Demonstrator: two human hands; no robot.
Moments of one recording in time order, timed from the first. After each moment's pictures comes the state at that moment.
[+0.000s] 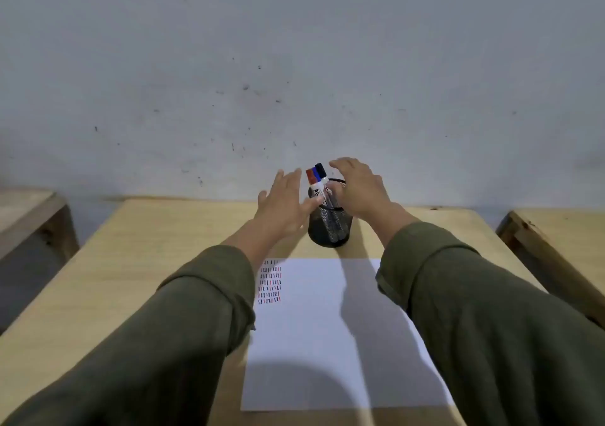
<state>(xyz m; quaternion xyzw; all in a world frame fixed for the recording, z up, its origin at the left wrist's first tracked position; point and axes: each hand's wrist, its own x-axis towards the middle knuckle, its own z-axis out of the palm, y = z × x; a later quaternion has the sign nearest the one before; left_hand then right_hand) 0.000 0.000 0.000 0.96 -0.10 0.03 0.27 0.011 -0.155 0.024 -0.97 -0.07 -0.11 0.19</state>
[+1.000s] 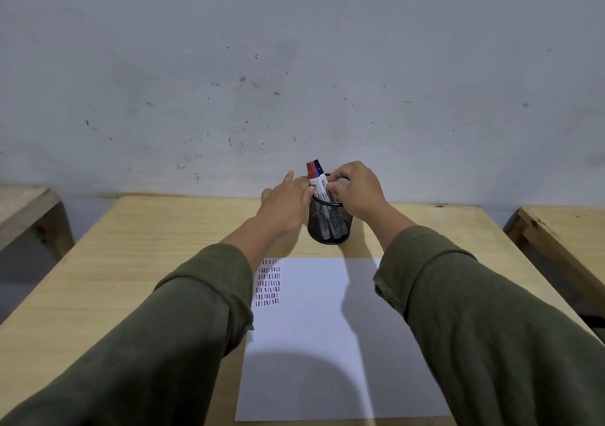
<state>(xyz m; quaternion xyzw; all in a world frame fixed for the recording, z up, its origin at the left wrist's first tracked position) 0.002 -0.007 0.004 0.96 -0.12 0.02 0.25 0.024 -0.154 0.006 -0.93 -0.02 -0.12 0.35</state>
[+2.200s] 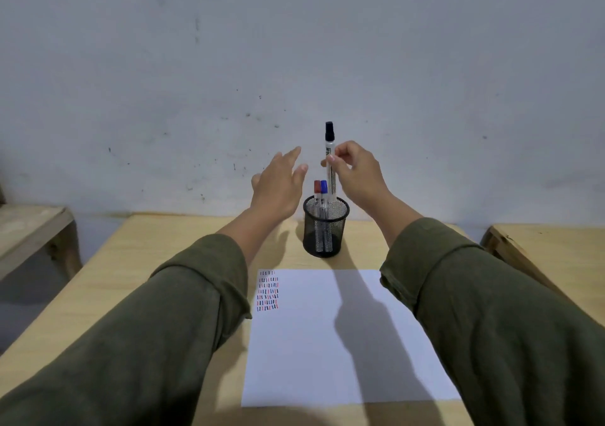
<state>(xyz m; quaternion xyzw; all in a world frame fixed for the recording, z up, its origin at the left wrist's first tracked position) -0.025 0.000 0.071 0.92 -0.09 0.15 0.36 -0.013 -0.149 0.082 -0.85 -0.09 -0.21 0.48</state>
